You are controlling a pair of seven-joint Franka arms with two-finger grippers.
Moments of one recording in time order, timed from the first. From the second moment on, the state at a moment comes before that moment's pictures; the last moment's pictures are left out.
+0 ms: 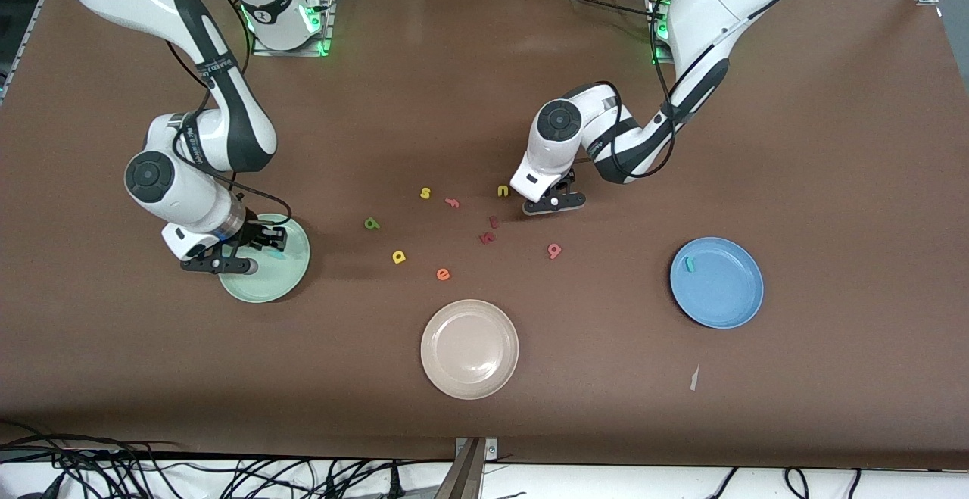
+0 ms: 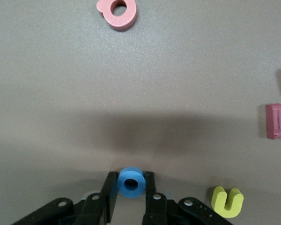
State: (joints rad) left arm -0.14 0.68 -0.59 -1.96 0.47 2.42 -1.18; right arm 0.14 0.42 0.00 -2.00 0.04 2.45 0.14
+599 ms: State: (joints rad) left arm 0.04 0.67 -0.61 -1.83 0.43 2.22 -1.00; right arm 0.15 0.42 0.08 -2.01 0.04 2.46 0.37
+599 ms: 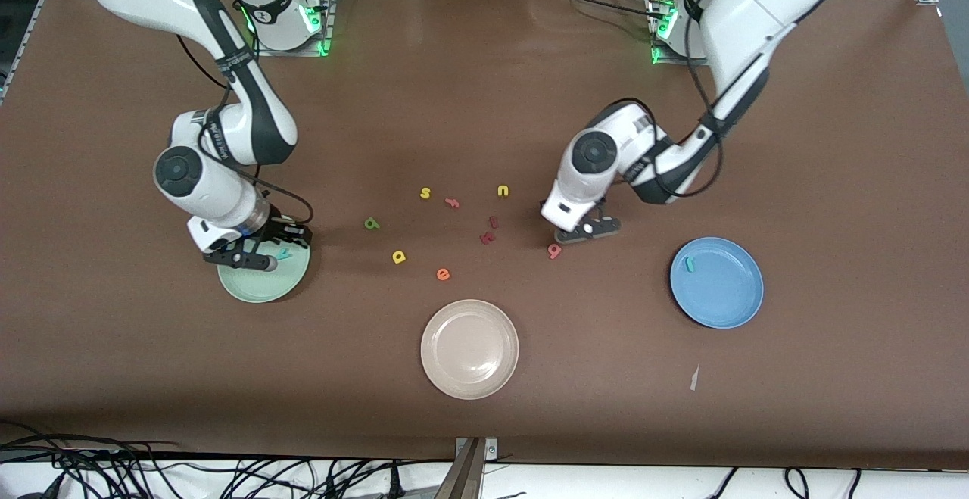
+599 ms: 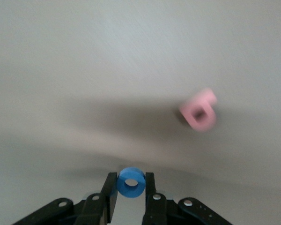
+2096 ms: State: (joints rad) left arm 0.03 0.70 -0.47 -1.56 0.29 2.02 -0.30; right arm 0.34 0.48 0.12 -2.18 0.04 2.76 0.80
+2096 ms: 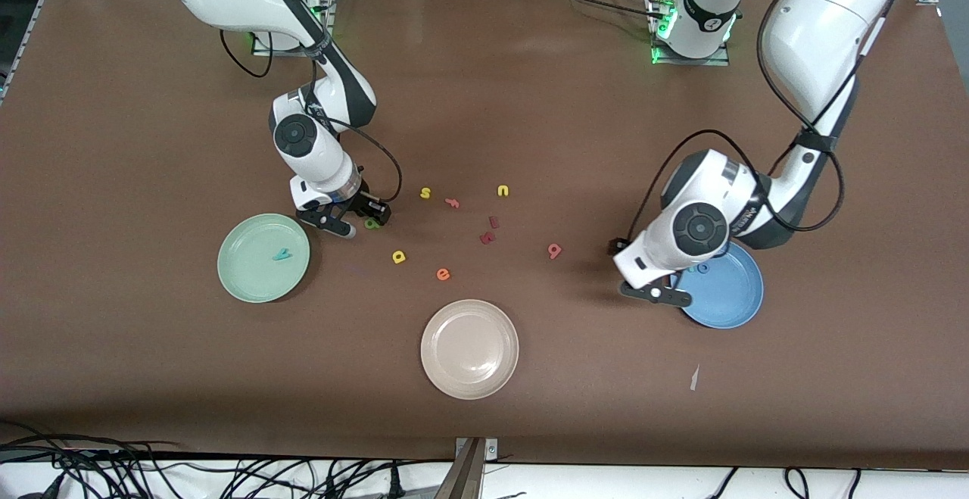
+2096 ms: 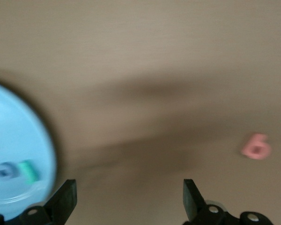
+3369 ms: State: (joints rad) left arm -0.17 0.84 -0.46 -1.55 0.31 2.21 -0.26; right arm 0.39 0.51 0.08 -2.17 0.02 2.81 0.79
